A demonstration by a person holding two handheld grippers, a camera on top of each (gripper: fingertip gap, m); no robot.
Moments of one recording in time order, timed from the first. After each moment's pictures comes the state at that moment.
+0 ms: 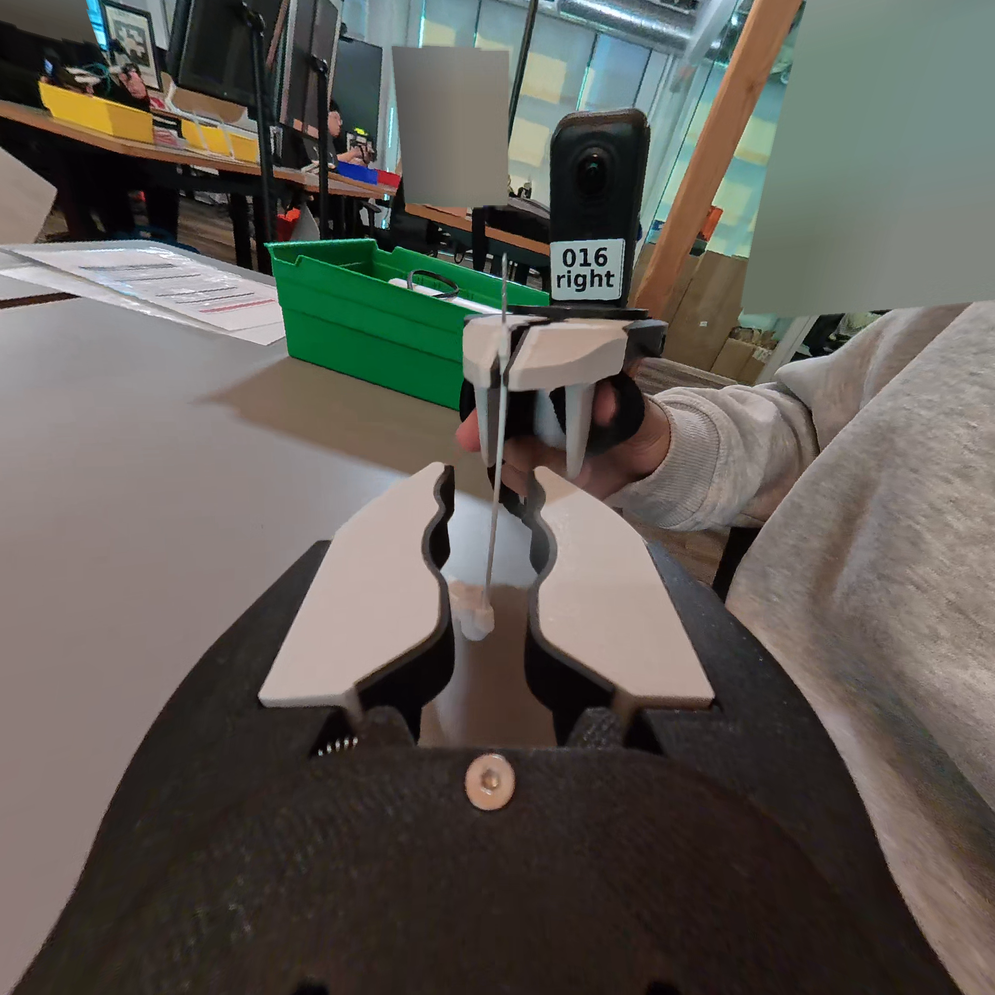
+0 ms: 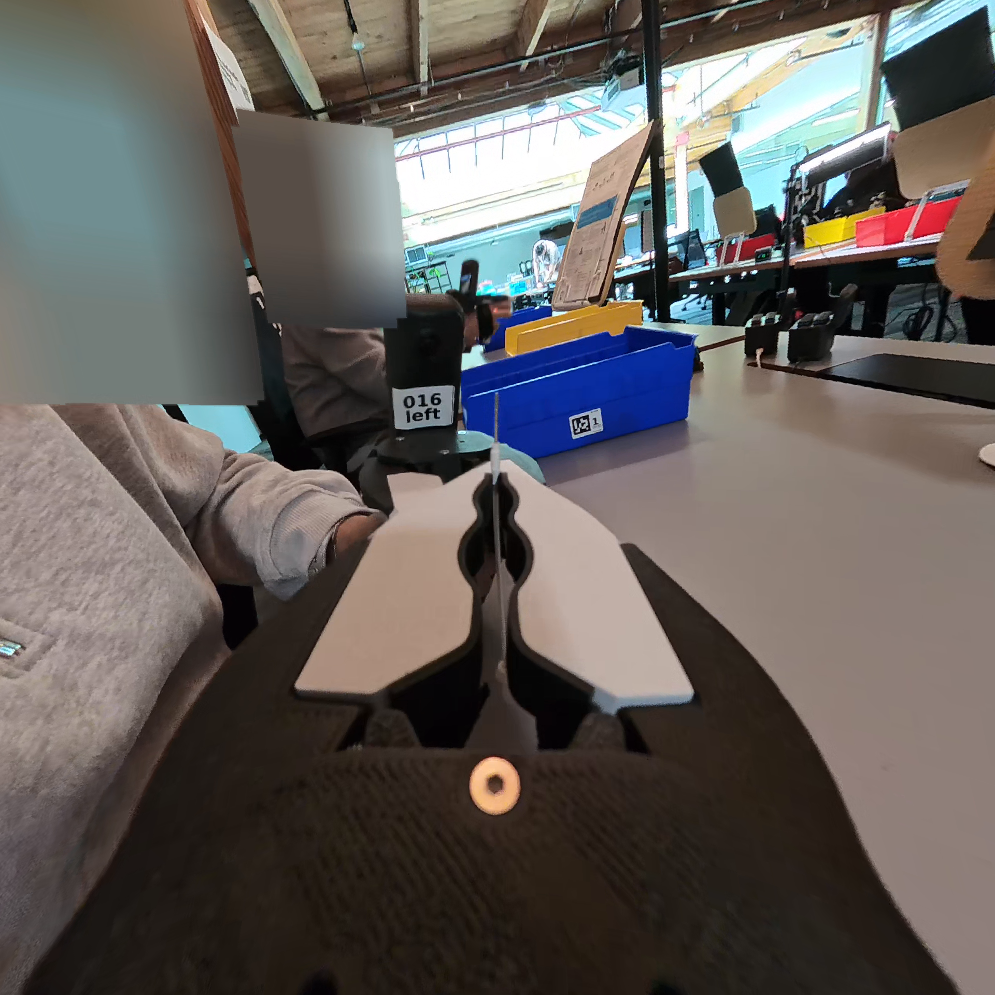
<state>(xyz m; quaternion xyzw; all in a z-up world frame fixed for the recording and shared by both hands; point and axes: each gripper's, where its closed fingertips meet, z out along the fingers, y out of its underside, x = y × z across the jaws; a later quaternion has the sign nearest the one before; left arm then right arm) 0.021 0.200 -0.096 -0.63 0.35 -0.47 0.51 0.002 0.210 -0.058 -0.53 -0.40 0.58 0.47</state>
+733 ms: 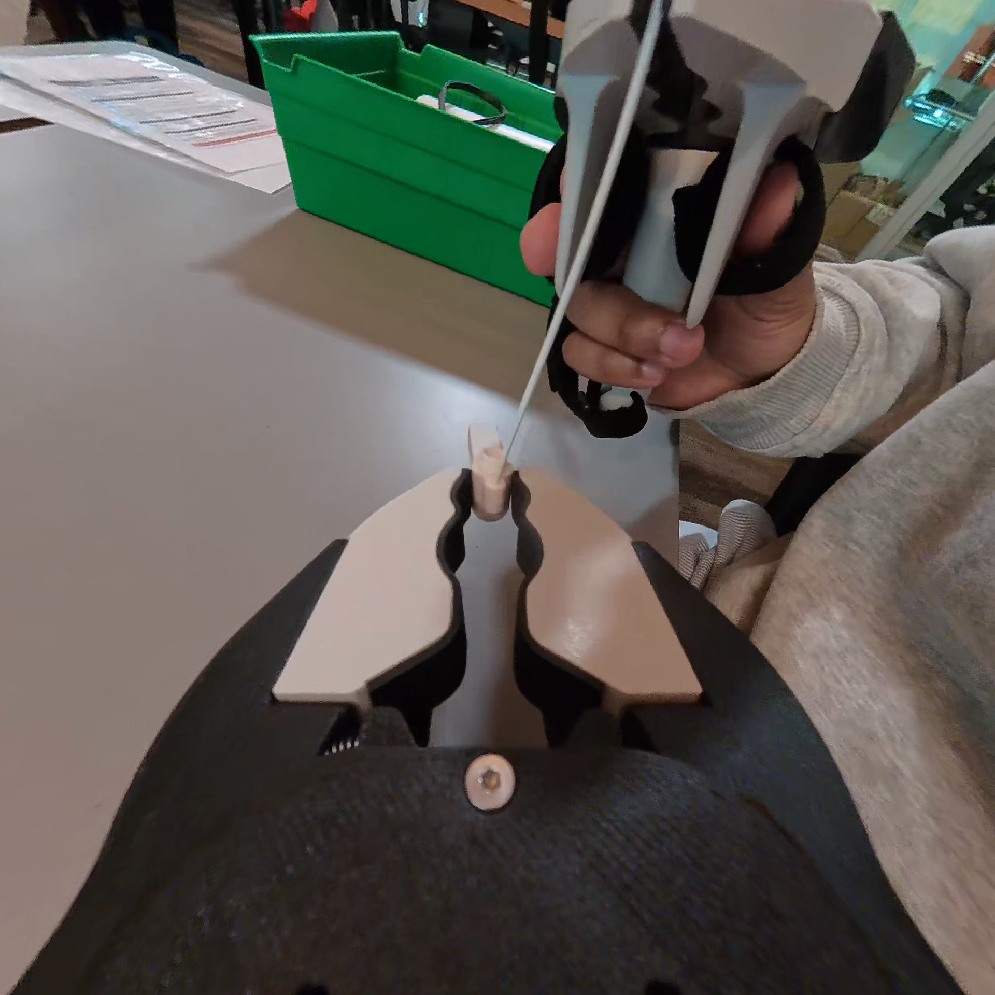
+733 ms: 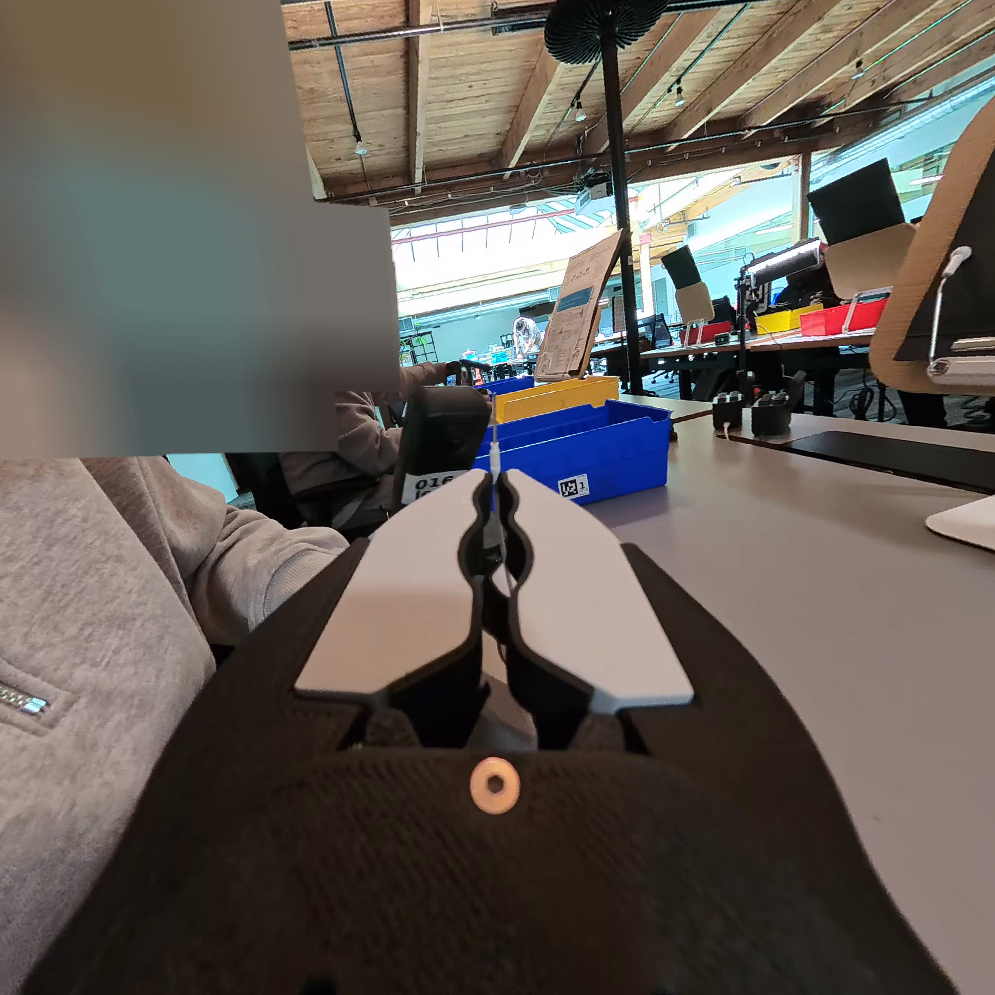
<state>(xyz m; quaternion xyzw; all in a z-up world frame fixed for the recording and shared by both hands) 0.030 0.204 -0.140 -0.72 0.38 -0.38 0.44 0.012 0.202 -0.026 -0.50 -0.36 0.59 0.53</state>
